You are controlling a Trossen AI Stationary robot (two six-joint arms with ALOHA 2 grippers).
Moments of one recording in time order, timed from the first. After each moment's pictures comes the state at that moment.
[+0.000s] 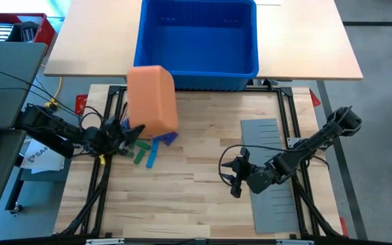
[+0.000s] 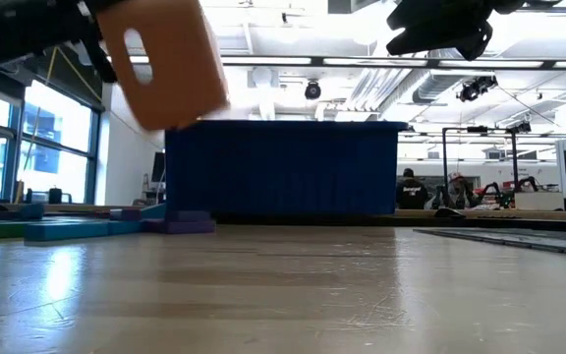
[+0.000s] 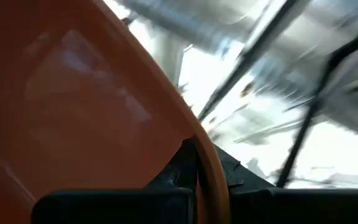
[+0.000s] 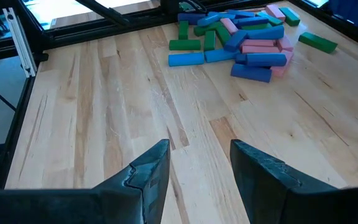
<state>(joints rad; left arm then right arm) -0.24 0.90 0.01 1.56 -0.41 -0.32 0.58 1.42 0.90 -0.16 0.68 0.56</state>
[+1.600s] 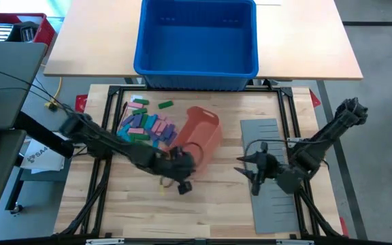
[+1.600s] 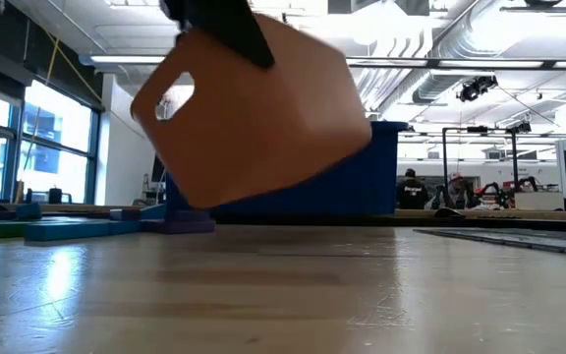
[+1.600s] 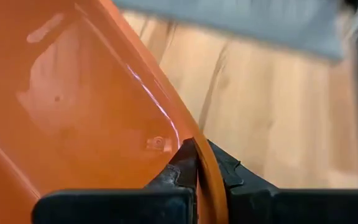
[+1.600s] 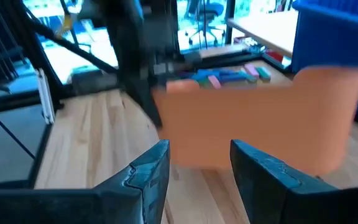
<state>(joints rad) -0.37 1.70 1.29 -0.50 -0.37 -0.54 0.75 1.17 0.90 -0.26 0.95 0.52</state>
